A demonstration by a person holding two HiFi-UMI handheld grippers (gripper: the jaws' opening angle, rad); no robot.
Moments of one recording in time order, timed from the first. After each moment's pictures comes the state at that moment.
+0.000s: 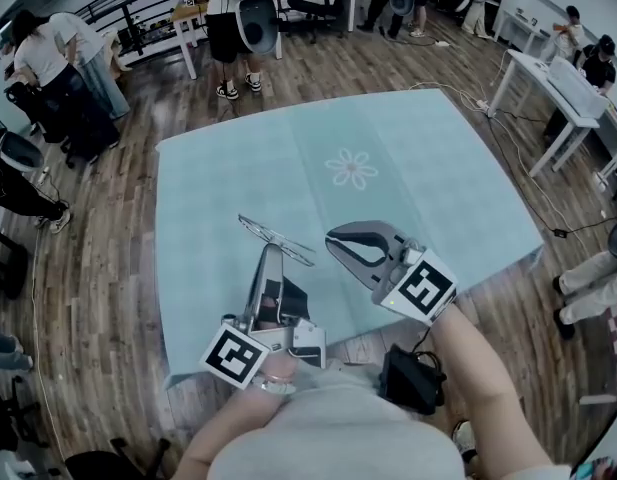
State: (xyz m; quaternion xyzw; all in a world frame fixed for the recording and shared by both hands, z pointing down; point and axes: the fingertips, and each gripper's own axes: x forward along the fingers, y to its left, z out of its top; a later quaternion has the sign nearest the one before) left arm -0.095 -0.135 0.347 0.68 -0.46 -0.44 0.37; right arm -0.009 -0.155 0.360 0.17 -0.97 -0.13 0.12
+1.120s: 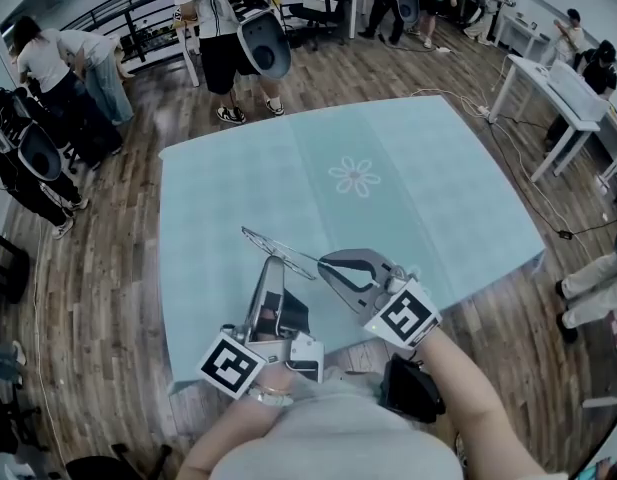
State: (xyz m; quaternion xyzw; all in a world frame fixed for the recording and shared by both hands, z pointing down) left arm -0.097 -0.129 0.346 0.68 -0.44 -0.44 0.39; right arm -0.025 -0.140 0.393 0.20 -0.96 -0.13 0.13
